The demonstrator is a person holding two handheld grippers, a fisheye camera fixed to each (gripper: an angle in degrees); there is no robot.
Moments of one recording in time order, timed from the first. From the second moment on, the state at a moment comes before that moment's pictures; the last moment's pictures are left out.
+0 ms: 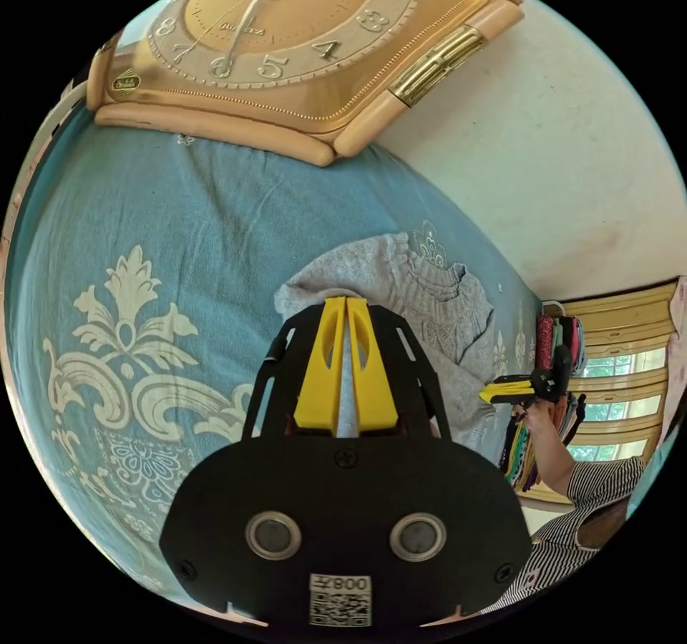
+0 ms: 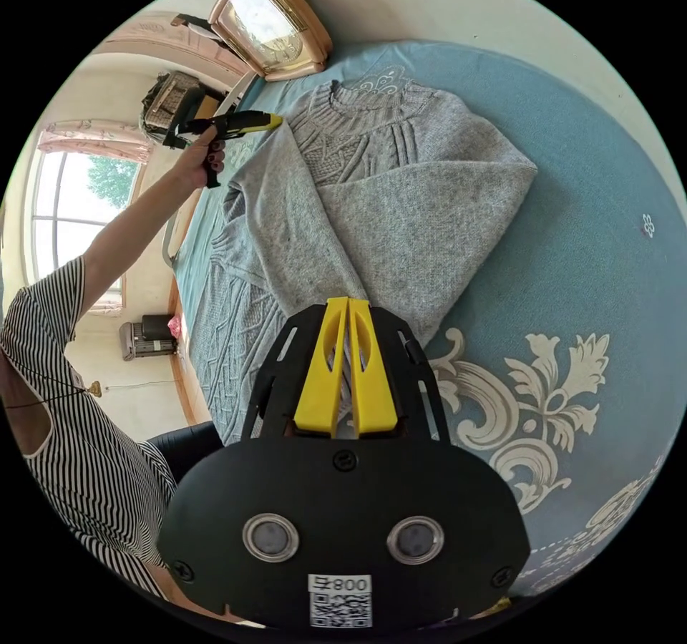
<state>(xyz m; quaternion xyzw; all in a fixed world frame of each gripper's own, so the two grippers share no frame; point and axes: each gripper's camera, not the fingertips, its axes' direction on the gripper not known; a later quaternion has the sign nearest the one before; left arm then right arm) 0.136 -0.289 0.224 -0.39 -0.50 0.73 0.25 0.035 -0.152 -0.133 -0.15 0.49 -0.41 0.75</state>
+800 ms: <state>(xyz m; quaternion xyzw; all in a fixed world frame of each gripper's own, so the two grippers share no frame) 0.198 -0.382 0.099 -0.44 -0.42 0.72 0.33 0.154 -0.140 -0.146 -0.02 0.43 -0.45 0.78</state>
